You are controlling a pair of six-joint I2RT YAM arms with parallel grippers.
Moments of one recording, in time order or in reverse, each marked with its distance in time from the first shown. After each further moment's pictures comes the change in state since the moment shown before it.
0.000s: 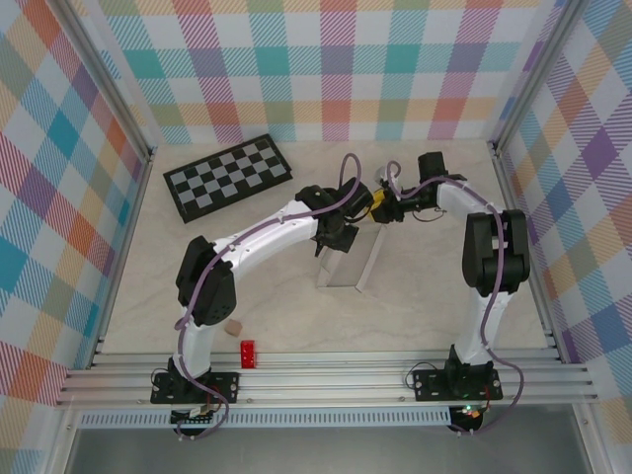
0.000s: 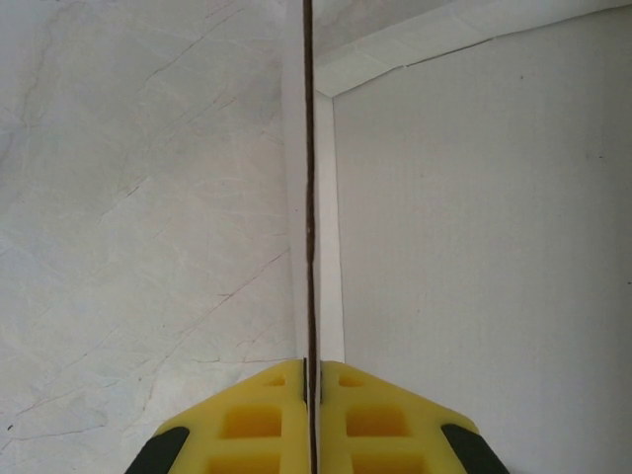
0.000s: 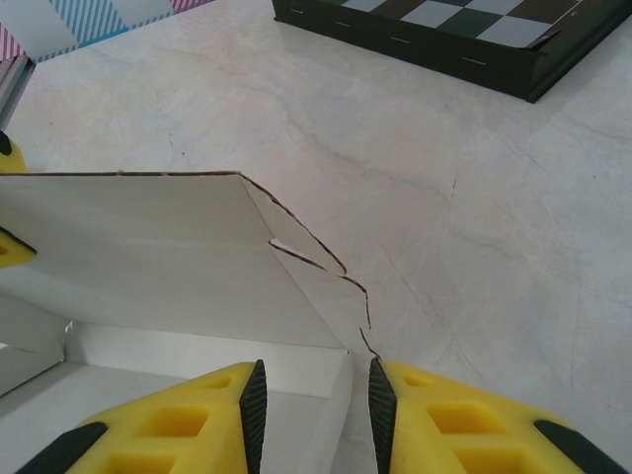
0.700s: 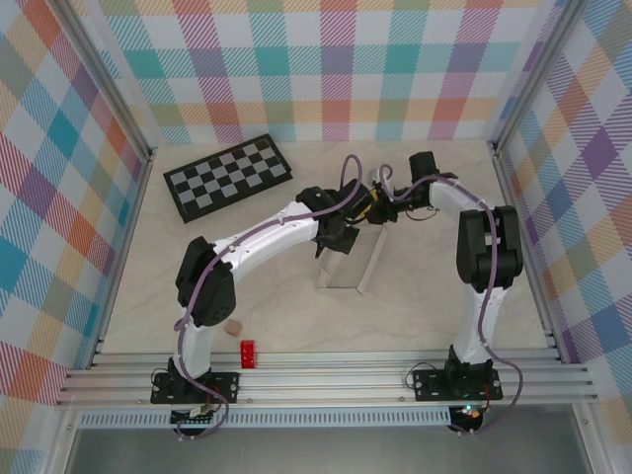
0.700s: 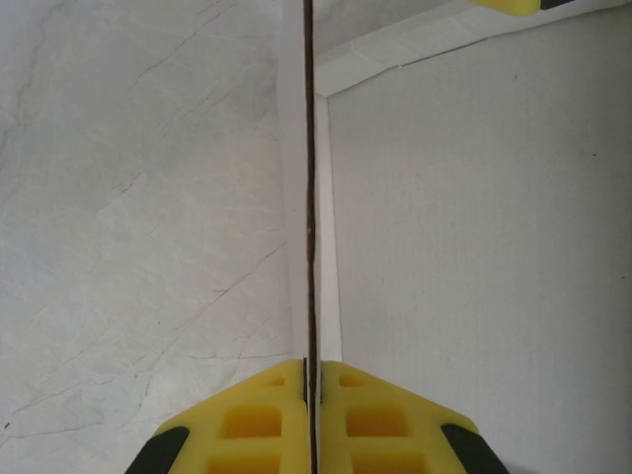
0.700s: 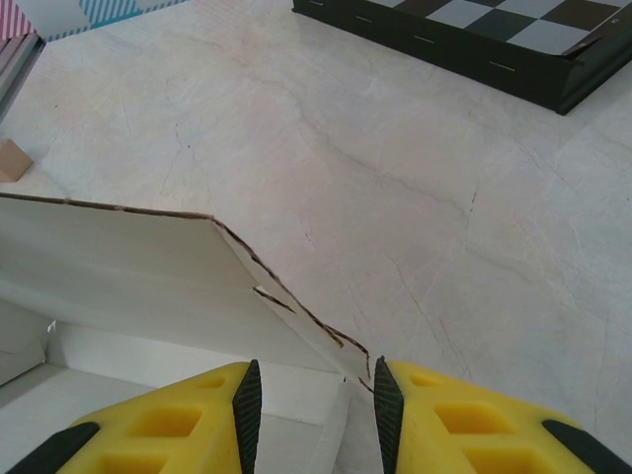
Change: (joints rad) left arm -0.008 -0.005 -0.004 0.000 0.000 0.001; right arm 0.035 0.050 0.047 -0.016 0.001 -0.051
